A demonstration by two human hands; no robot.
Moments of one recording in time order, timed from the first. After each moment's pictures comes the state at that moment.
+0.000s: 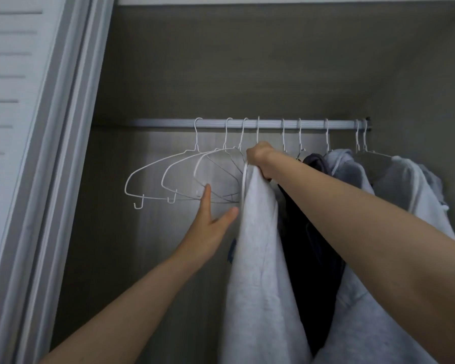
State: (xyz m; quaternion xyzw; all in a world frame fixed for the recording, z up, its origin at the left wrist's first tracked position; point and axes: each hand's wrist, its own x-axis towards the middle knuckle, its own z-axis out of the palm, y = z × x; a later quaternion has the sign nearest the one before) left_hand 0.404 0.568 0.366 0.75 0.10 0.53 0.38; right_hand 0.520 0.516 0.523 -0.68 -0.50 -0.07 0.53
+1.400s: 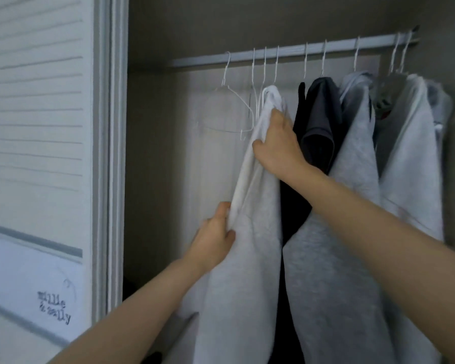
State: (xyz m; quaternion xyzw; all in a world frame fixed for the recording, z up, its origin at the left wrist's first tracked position) left_hand 0.386 0.453 0.212 0.82 0.34 0.45 0.13; right_hand 0.523 0.416 0.375 -0.59 -0.62 -0.21 0.48
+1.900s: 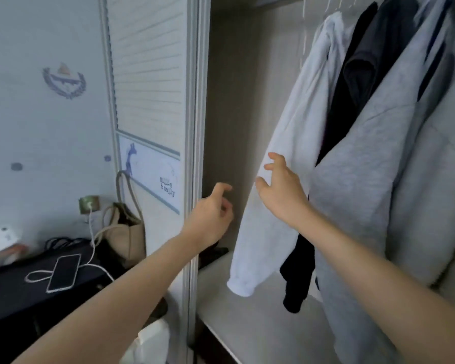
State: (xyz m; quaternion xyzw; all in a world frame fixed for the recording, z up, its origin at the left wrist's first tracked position) left_hand 0.330 0.255 0.119 0.70 0.56 0.42 0.10; right_hand 0.490 0.267 0.187 -0.51 -0.75 0.09 0.41
